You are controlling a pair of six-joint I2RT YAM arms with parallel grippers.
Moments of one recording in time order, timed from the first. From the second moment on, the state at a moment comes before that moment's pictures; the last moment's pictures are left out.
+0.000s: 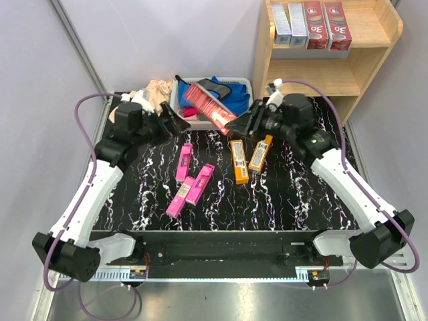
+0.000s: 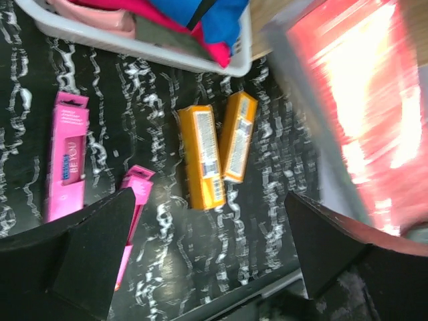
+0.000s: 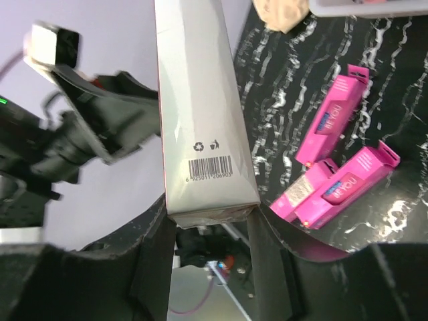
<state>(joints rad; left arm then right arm) -0.29 1.15 1.22 -0.52 0.23 -0.72 0.54 1.30 1.32 -0.31 -0.42 0.85</state>
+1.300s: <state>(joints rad) -0.54 1.37 1.33 -0.69 -0.08 -0.57 -0.46 1.68 2.07 -0.21 -0.94 1.32</state>
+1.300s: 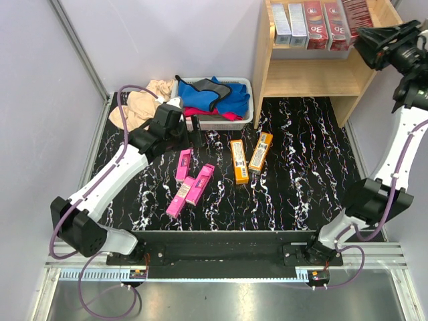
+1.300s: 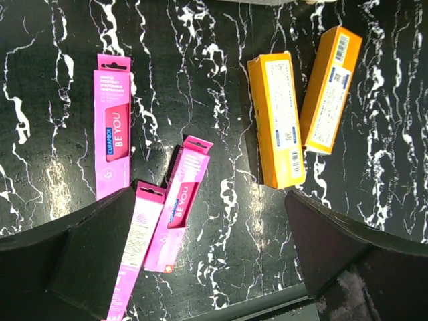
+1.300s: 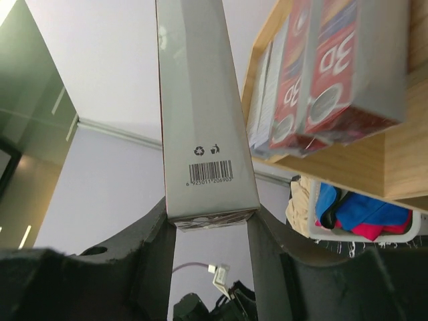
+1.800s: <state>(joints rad) -0.56 1.41 1.30 -0.68 -0.06 -0.57 -0.55 1.90 2.35 -0.34 -0.94 1.33</state>
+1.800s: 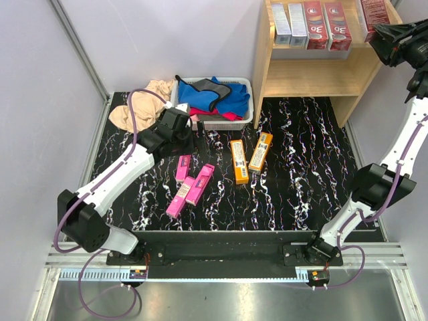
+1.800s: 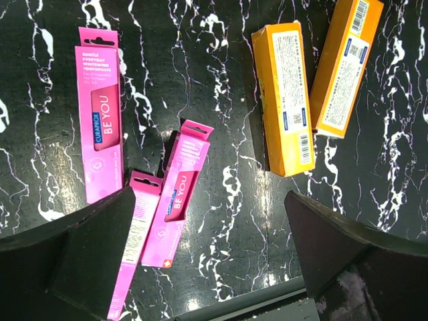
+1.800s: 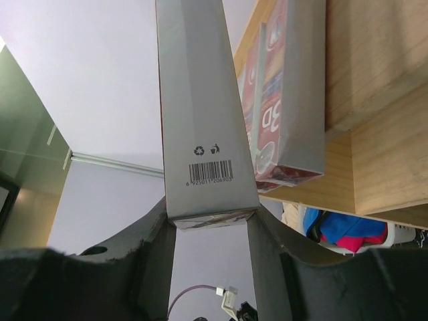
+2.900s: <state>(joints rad) -0.59 1.44 1.27 -0.68 -0.07 -0.58 -0.47 2.01 2.31 -0.39 -0.81 1.25</state>
